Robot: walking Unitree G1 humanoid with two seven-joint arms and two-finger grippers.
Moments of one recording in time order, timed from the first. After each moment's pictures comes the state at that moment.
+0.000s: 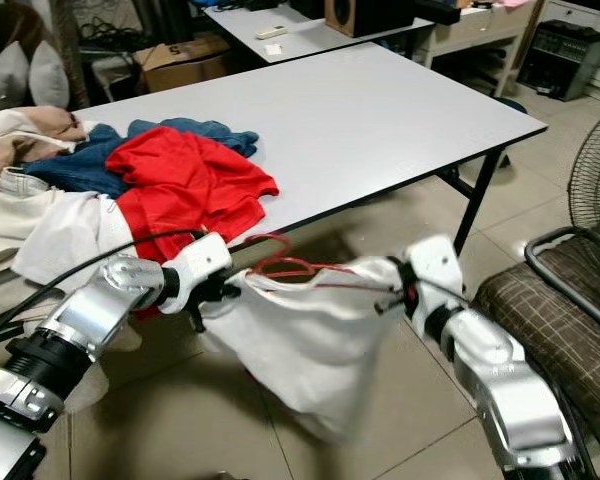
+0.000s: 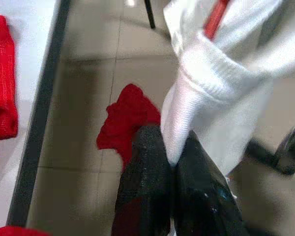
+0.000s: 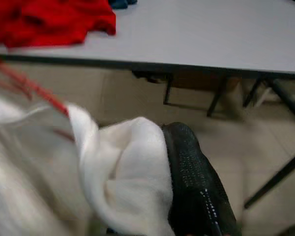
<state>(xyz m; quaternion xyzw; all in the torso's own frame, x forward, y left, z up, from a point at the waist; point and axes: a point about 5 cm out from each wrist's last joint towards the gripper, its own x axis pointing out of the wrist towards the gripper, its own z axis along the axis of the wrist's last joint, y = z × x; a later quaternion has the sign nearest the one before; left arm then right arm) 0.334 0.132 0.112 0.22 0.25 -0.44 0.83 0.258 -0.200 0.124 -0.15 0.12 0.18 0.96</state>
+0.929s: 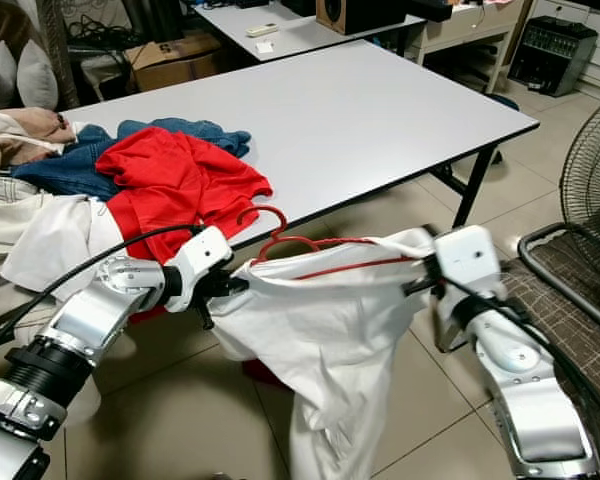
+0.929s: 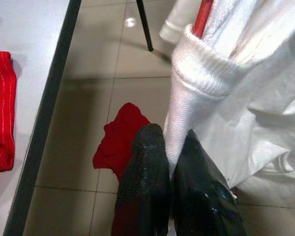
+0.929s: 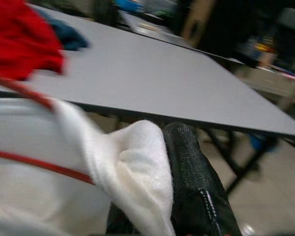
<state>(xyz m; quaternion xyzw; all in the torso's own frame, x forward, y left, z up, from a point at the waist) 0.326 0.127 0.114 0.22 0.22 -0.45 0.84 0.258 -0.210 0.155 -0.19 0.01 0.14 0.97</state>
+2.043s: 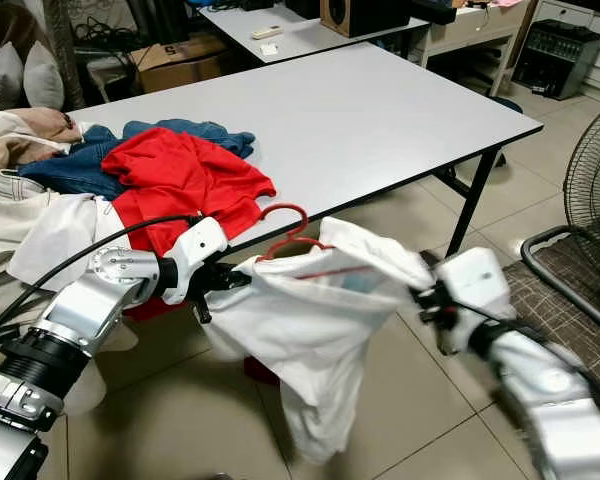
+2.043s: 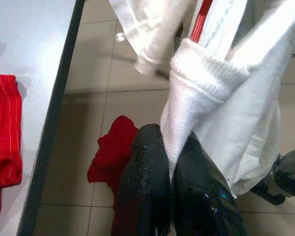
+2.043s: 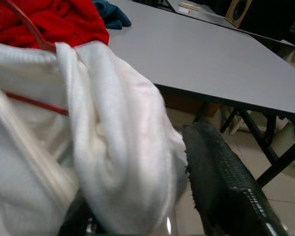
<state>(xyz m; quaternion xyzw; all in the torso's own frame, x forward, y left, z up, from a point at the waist) 0.330 0.128 0.127 0.20 0.20 -0.48 0.83 0.234 -0.231 0.153 -0.19 0.07 0.20 0.96</state>
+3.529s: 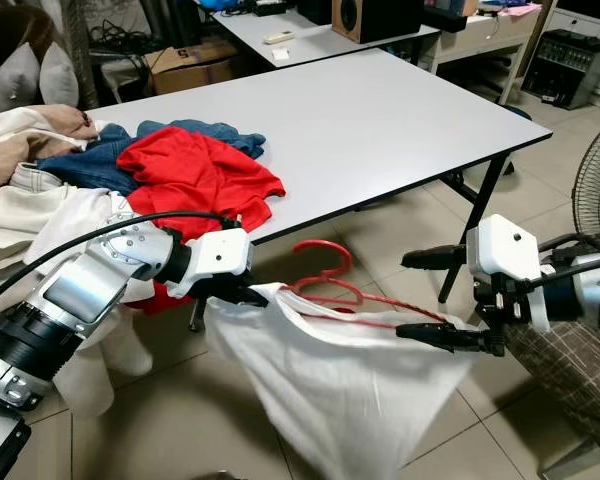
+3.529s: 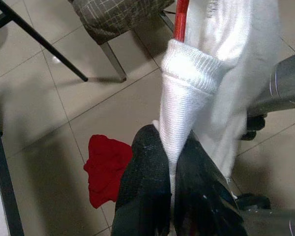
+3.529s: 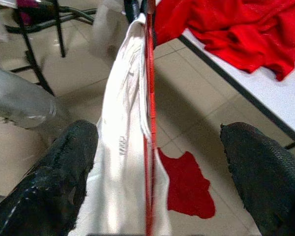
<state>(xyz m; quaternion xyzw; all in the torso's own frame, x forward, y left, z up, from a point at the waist) 0.312 0.099 0.172 0.33 0.15 -0.66 0.66 0.240 -0.247 0.224 -0.25 0.15 0.57 0.77</state>
